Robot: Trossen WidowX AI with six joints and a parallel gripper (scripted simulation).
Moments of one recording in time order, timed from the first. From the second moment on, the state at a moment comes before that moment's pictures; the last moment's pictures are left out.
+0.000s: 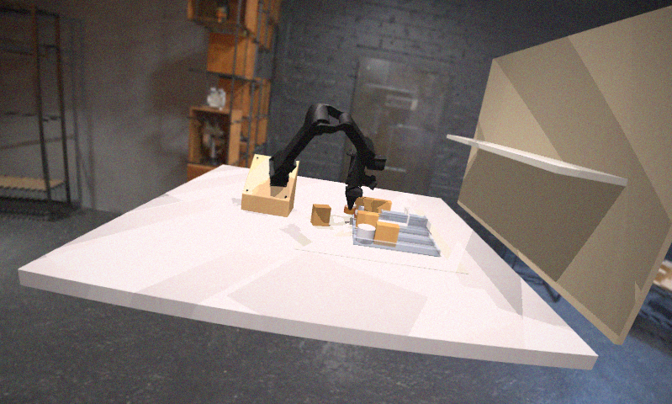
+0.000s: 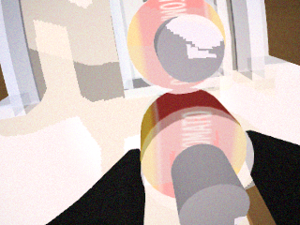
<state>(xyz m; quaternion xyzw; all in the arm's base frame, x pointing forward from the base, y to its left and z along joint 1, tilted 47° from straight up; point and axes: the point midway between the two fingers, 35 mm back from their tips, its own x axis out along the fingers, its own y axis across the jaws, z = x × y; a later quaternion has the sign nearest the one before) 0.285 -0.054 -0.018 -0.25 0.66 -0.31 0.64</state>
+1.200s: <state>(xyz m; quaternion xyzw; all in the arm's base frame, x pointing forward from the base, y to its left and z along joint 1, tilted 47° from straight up) 0.292 -0.056 -0.019 -0.25 0.67 -0.30 0.63</state>
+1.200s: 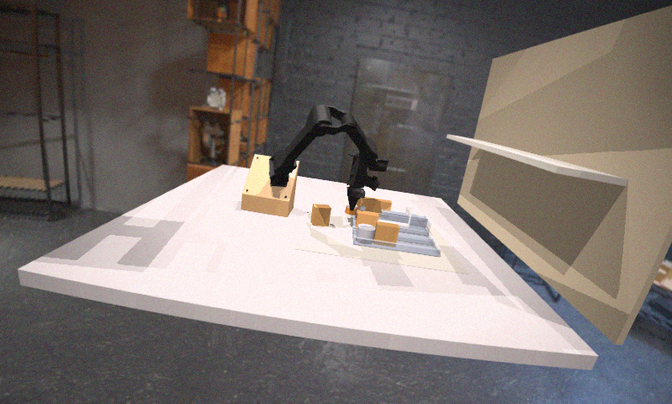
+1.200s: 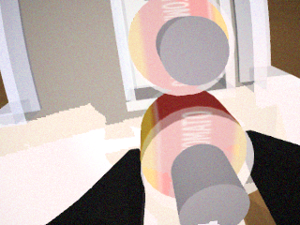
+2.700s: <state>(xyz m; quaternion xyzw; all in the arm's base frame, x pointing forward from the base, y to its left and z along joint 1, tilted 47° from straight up) 0.307 -0.057 -0.018 -0.25 0.67 -0.30 0.63</state>
